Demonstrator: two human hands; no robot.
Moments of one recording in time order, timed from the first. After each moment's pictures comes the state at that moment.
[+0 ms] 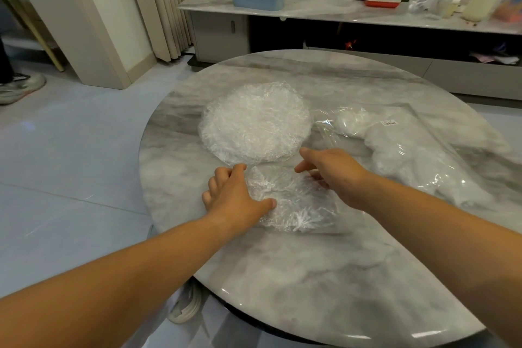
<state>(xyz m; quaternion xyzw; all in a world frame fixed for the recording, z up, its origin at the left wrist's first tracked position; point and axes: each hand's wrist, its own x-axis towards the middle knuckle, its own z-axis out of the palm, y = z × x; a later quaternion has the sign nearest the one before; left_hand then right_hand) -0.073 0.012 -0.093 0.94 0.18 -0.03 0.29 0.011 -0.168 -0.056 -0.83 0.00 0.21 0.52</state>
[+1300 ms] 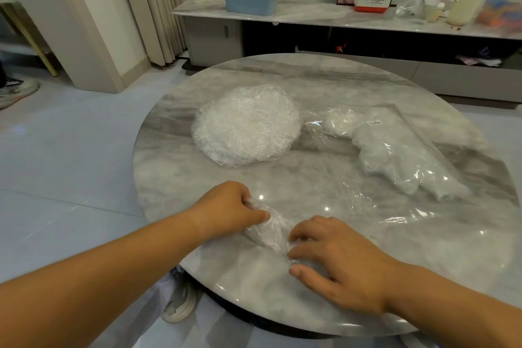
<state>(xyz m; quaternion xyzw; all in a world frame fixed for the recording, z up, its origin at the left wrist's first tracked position) -0.087 0.019 -0.067 0.93 0.09 -0.14 0.32 -0.103 -0.226 -0.073 -0.88 -0.44 0.11 0.14</state>
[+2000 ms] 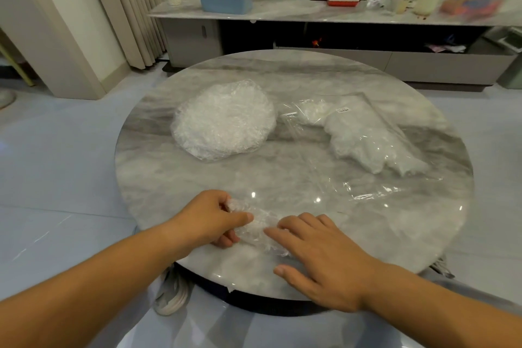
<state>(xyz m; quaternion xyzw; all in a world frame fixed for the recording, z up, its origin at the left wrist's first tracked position) -0.126 0.000 -0.066 0.82 0.15 -0.18 0.52 -0.143 -0.243 -0.078 -0.90 -0.42 0.09 0.10</state>
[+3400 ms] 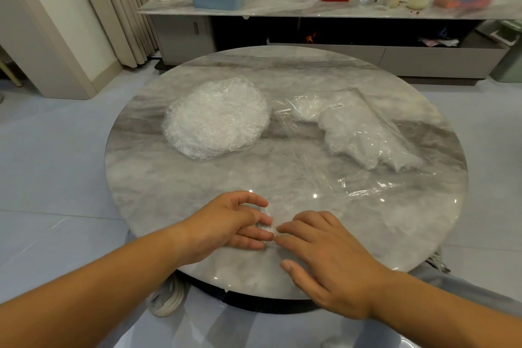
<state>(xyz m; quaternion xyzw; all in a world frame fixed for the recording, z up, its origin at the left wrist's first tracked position) -0.128 -0.027 -0.062 0.66 0.11 -0.28 0.68 -0.151 -0.257 -0.080 -0.90 -0.41 0.01 0.13</state>
